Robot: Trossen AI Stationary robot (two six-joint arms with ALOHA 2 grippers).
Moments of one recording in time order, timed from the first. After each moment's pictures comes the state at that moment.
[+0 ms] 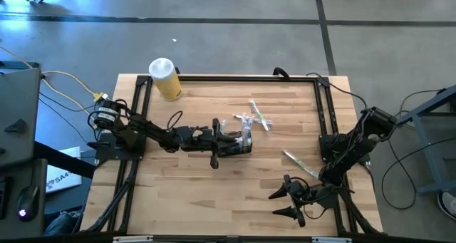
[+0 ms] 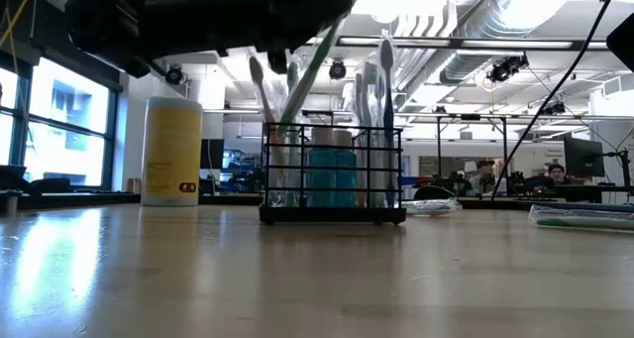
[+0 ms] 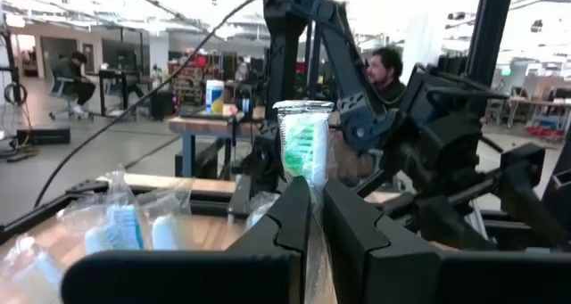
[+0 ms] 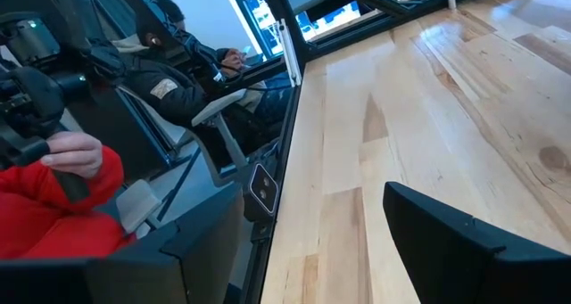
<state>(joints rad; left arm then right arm) -0.14 1.70 0.67 1.28 -0.14 -0.06 0.96 1.58 0.49 0.85 0.68 0.65</state>
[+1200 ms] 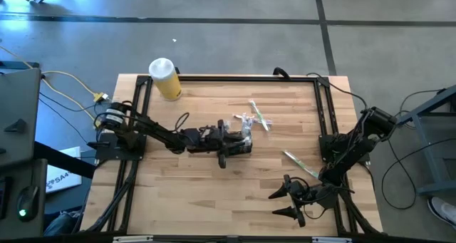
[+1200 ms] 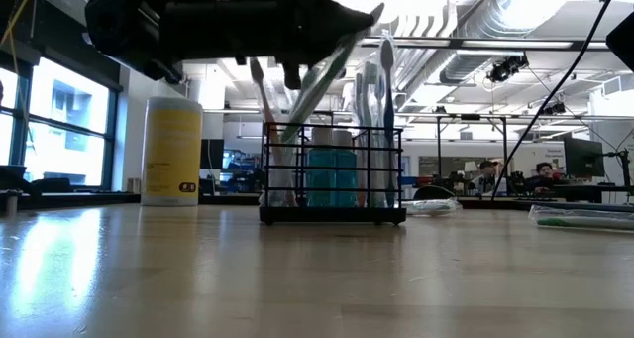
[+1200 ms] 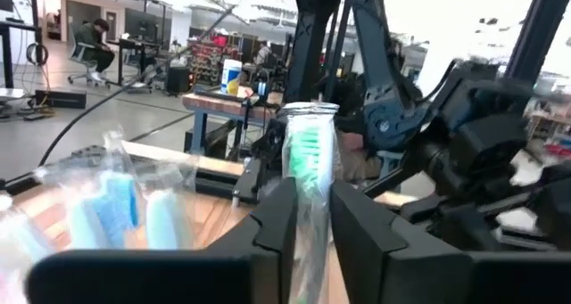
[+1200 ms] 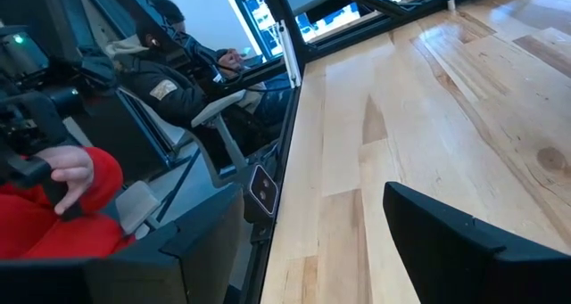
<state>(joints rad) -0.14 1.78 0.76 1.23 -0.21 -0.17 0.96 1.58 0.49 0.85 0.68 0.65</state>
